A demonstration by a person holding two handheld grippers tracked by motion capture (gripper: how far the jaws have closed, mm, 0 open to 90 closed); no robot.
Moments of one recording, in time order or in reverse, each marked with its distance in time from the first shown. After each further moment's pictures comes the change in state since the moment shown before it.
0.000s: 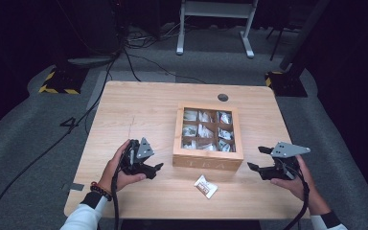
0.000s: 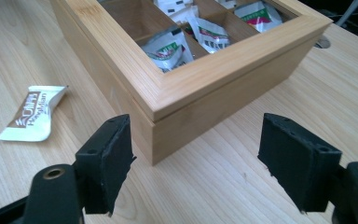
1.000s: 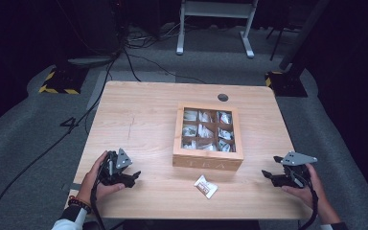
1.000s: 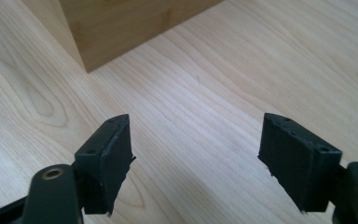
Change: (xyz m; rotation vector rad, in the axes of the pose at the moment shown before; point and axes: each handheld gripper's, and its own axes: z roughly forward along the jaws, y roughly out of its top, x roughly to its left) left arm 0.017 -0.068 -0.010 0.103 0.101 -0.087; right arm -0.022 -0.065 -0.004 0.140 -0.110 0.061
